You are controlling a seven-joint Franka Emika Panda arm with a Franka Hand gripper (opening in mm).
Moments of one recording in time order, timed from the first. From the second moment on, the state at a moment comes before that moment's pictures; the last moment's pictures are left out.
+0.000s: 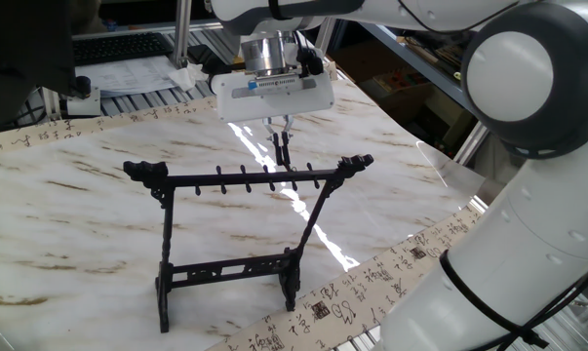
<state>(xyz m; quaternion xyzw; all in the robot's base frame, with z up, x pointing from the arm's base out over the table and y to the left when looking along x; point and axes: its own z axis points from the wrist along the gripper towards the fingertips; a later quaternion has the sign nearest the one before) 0.404 0.023 0.302 -0.22 -0.92 0.07 0.31</state>
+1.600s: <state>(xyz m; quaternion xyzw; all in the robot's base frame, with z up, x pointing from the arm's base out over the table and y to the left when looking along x) 0.399 0.031 0.311 -0.24 -0.93 0.10 0.27</state>
